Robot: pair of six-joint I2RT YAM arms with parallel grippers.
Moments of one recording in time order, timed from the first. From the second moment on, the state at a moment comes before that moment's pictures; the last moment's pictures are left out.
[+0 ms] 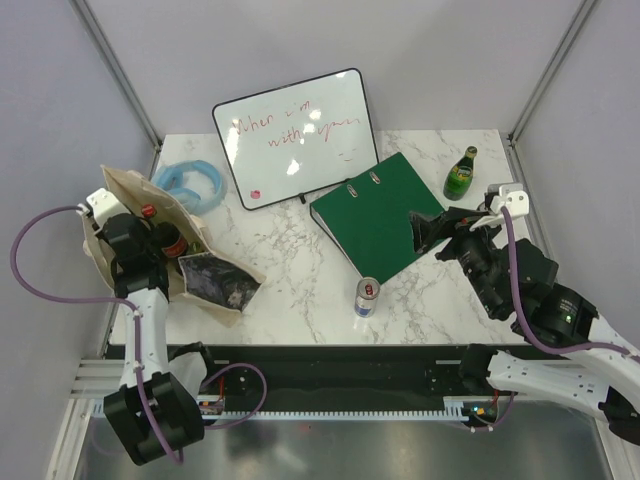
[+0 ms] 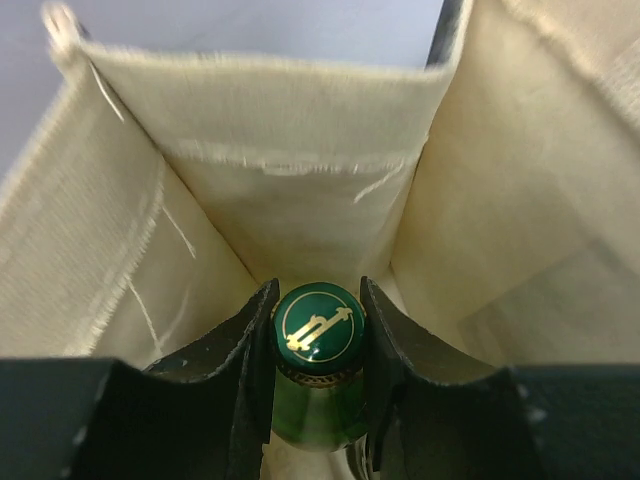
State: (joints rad) left arm 0.38 0.91 0.66 0.04 -0.34 -0.14; right arm 1.04 0.71 1.10 -0.43 0.74 0.29
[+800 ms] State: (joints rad) left arm 0.38 0.90 0.61 0.08 -0.40 -0.26; right arm 1.04 0.69 1.09 -0.42 0.76 0.28
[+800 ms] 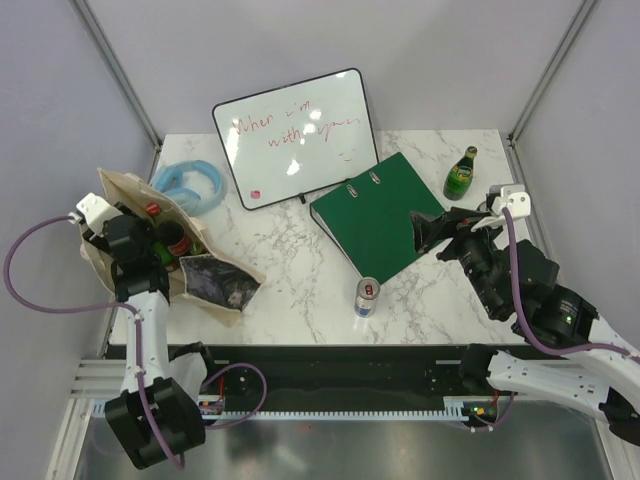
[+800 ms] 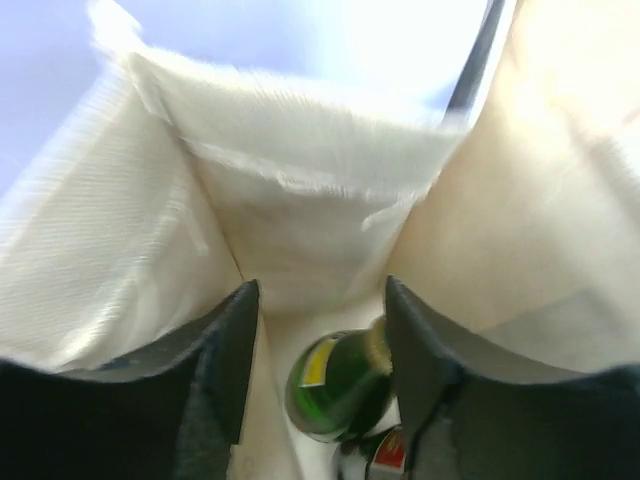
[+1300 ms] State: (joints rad) left arm 0.38 0.80 0.87 -0.07 -0.33 -0.26; right arm 1.04 0.73 1.09 -0.42 0.75 0.32
